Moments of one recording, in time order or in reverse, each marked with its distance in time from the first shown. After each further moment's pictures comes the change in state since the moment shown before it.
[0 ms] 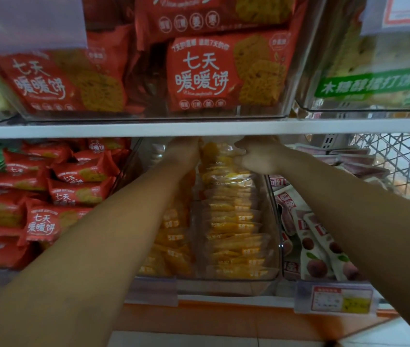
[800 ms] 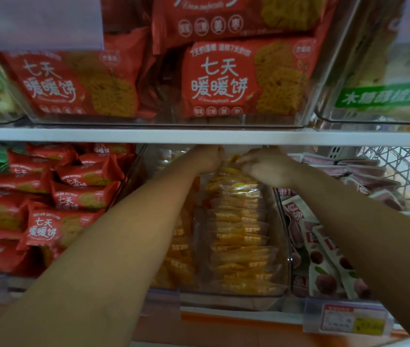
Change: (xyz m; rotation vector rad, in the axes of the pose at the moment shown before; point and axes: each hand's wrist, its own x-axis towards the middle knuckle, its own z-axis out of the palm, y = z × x) left_hand 0.011 0.020 0.007 -0.018 -0.230 0.053; right_hand -0.007 -0.002 0.000 0.118 -0.024 -0.081
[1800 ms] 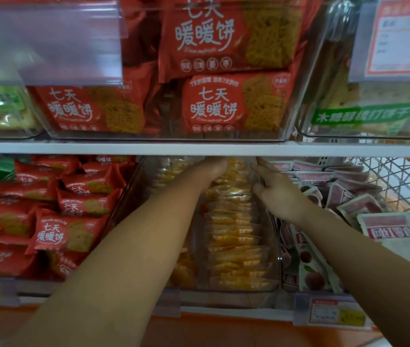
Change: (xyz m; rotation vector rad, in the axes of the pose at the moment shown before) left_hand -0.013 0.021 0.014 -0.569 -0.128 -0.209; right_hand -0.056 -0.003 0.017 0.435 0.243 0.047
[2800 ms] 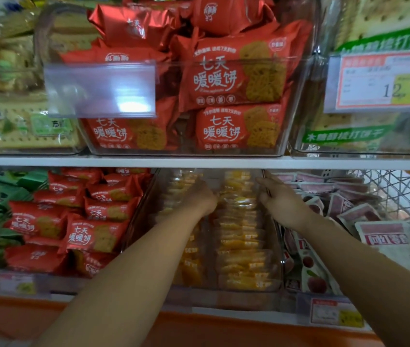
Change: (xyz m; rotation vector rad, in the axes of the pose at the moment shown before) left_hand -0.053 -0.029 -0.016 0.452 0.257 0.007; right_hand -0.003 0.001 0.002 -0.022 0.006 0.024
